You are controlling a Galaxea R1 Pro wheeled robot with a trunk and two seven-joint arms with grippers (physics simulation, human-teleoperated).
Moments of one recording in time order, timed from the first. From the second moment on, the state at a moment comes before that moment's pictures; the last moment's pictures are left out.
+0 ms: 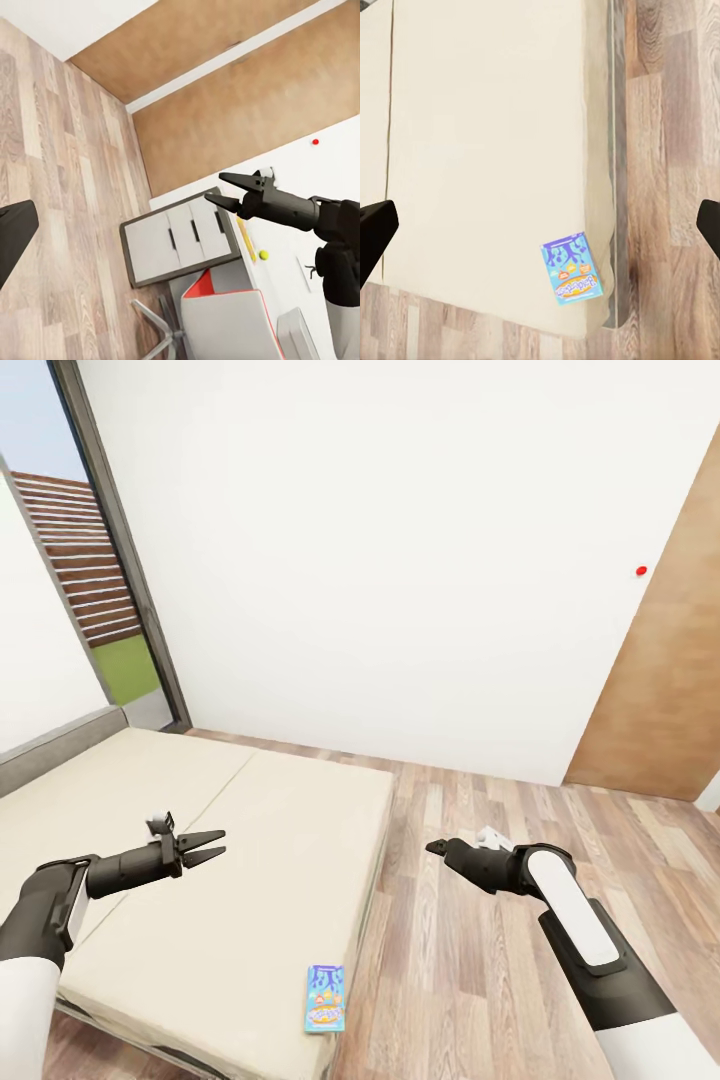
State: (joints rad) left arm -0.71 0.27 0.44 -0.82 -0.13 0.92 -1.56; right arm -0.53 -0.14 0.18 -1.42 -1.31 0.83 -0.68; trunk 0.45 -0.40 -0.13
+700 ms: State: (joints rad) left arm -0.71 0.27 0.44 -0.82 -0.13 0.92 -1.56; right arm -0.53 -0.14 0.18 -1.41 -1.31 0.83 -0.68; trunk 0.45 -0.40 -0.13
